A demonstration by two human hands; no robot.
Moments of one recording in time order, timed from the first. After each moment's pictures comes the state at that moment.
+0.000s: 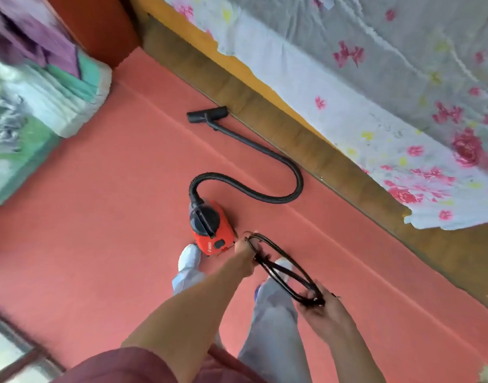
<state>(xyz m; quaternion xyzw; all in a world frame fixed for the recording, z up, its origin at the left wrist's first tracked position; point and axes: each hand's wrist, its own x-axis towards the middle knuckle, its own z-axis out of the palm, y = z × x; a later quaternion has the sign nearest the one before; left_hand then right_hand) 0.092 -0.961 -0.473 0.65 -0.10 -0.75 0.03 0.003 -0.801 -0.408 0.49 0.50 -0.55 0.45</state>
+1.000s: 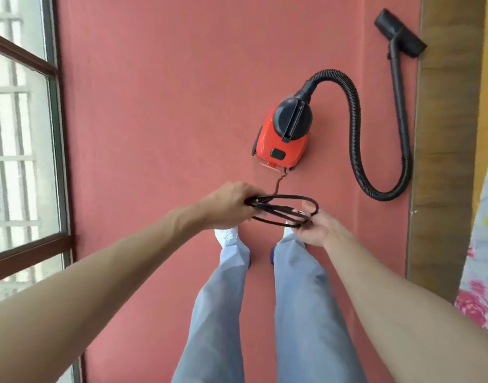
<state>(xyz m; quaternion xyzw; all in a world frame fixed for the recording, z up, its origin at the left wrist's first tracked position) 0.281 -0.791 -0.547 0.59 -0.54 -0.59 0.04 0.055 -0.828 -0.660 0.27 0.63 -0.14 0.72</state>
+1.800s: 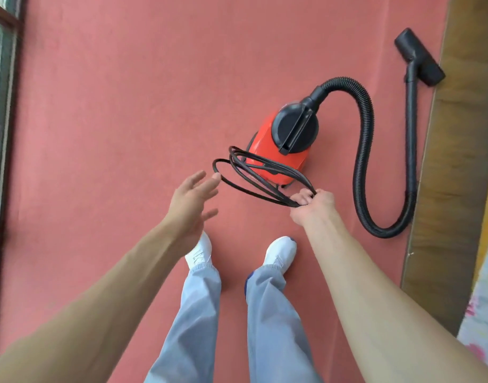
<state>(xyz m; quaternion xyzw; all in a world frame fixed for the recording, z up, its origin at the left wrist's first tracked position) 0.263 -0.777 -0.696 0.69 0.08 -0.58 0.43 0.097 -0.908 -0.748 0.17 0.70 -0.29 0.63</state>
